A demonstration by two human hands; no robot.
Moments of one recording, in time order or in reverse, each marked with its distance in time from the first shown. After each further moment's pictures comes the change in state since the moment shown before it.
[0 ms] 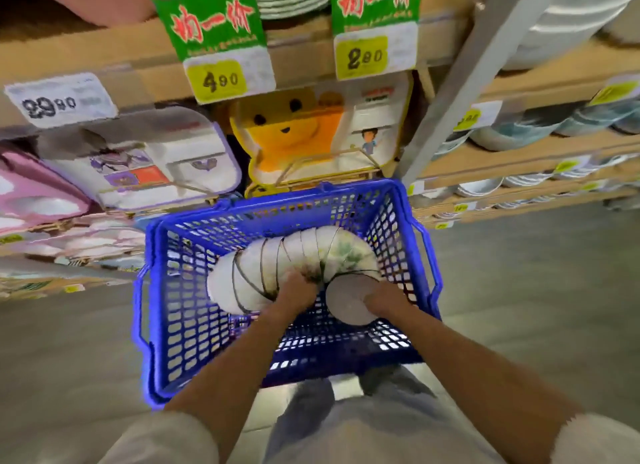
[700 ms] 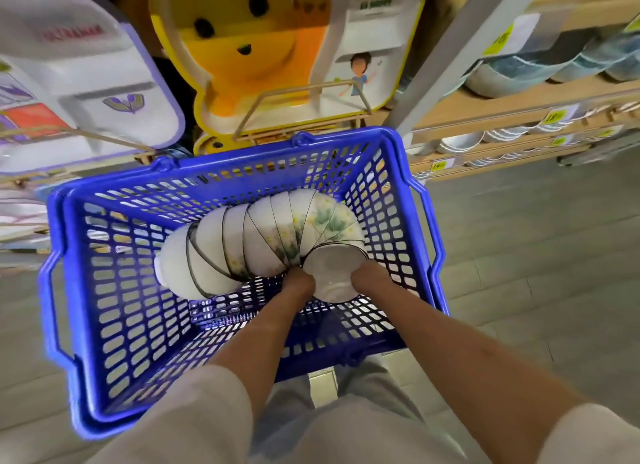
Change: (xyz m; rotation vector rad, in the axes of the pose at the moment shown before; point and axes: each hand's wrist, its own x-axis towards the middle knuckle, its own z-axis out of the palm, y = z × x) left_hand 0.087 -0.043 0.093 -0.131 -0.135 -0.219; right_hand 0.049 0.016 0.037 0.021 0.075 0.232
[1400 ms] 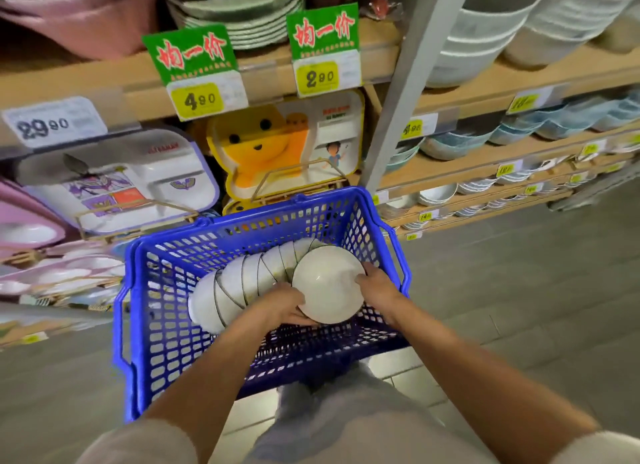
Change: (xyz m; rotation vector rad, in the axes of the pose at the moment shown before) left_hand -0.145 0.044 -0.074 -0.275 -0.206 0.100; right_hand -0.087 0.010 -0.061 0.627 0.075 -0.341
